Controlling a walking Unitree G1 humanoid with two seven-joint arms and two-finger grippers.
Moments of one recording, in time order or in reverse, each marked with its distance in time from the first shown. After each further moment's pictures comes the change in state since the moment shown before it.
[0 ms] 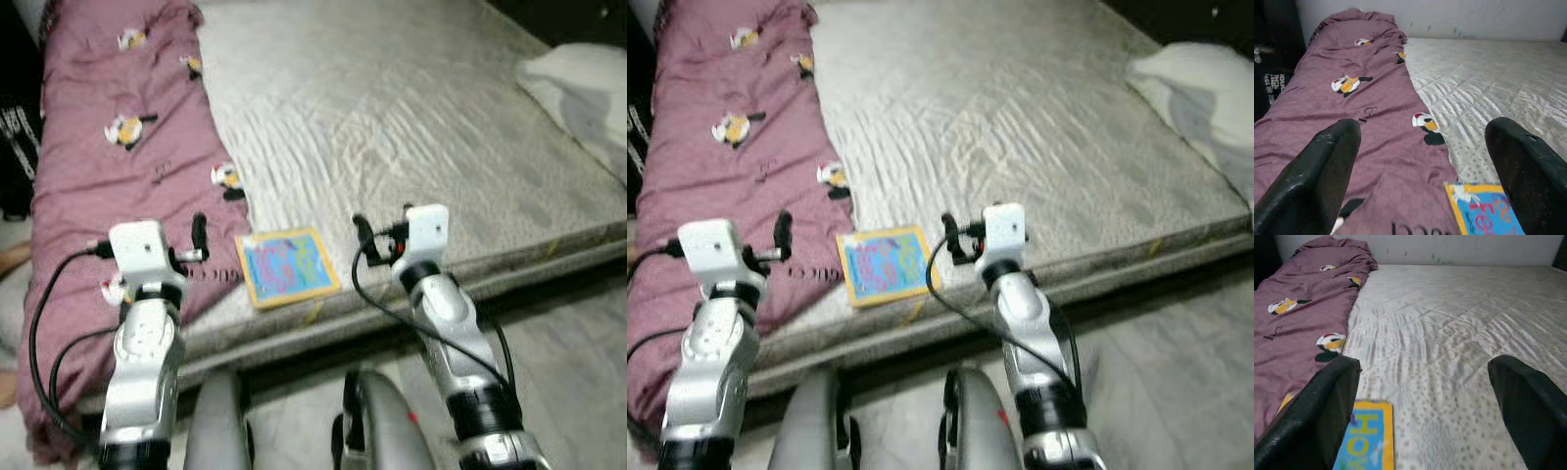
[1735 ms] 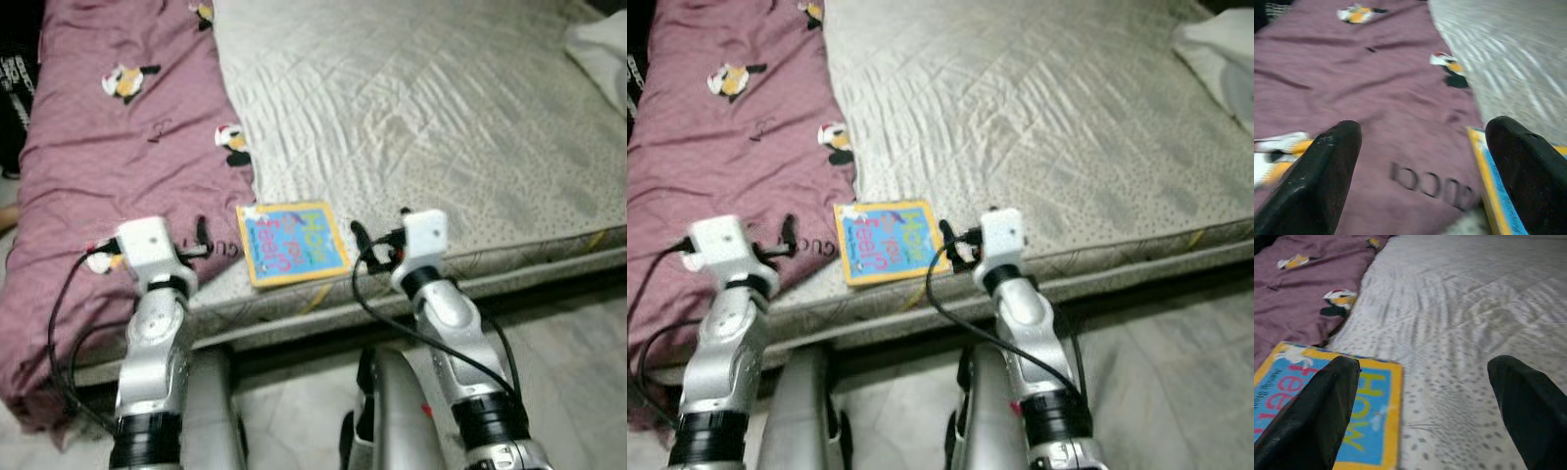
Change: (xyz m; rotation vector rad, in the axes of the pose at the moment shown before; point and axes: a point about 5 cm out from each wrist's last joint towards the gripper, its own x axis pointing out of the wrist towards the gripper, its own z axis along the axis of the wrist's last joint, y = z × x) left arm 0.023 -0.008 -0.016 -0.087 0.120 0.028; right arm -0.008 -0.002 0.003 -0.033 0.002 0.038
